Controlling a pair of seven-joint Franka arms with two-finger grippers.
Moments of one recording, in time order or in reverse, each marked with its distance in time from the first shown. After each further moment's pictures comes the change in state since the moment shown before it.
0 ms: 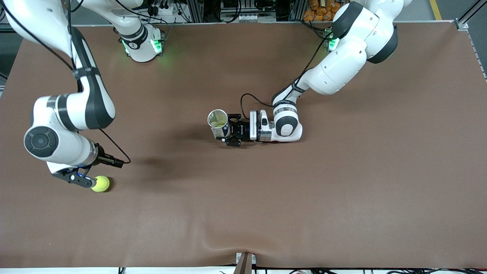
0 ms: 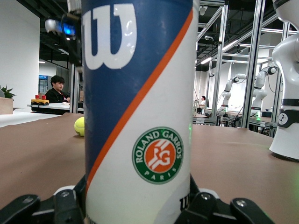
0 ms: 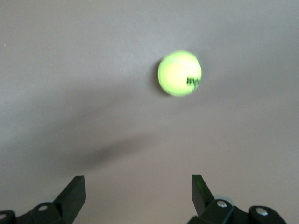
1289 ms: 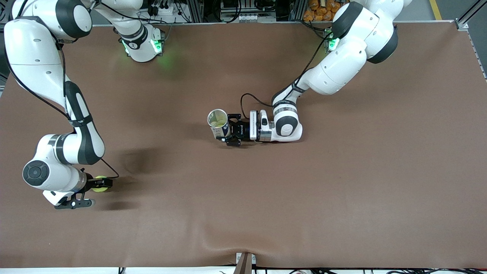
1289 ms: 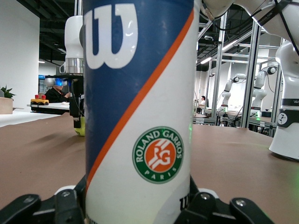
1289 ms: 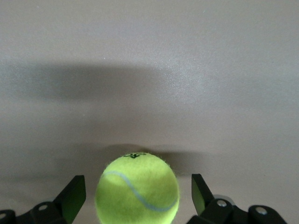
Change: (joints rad) left arm 0.000 0.000 0.000 -0.001 0.001 0.000 0.000; right arm -0.159 0.322 0.002 0.155 -0.001 0.261 -0.487
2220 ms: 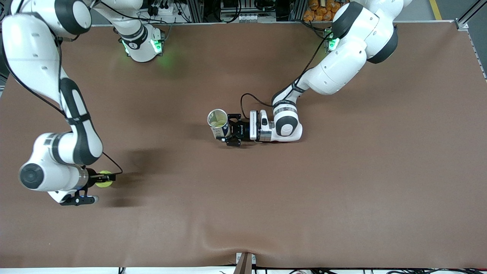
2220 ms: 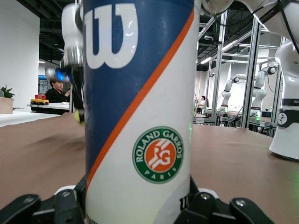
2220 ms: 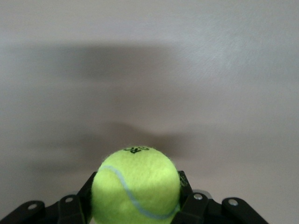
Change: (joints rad) left arm 0.000 0.000 0.000 -0.001 0.000 0.000 0.000; right arm 0.016 -0.099 0.029 0.027 0.141 -0.267 0.008
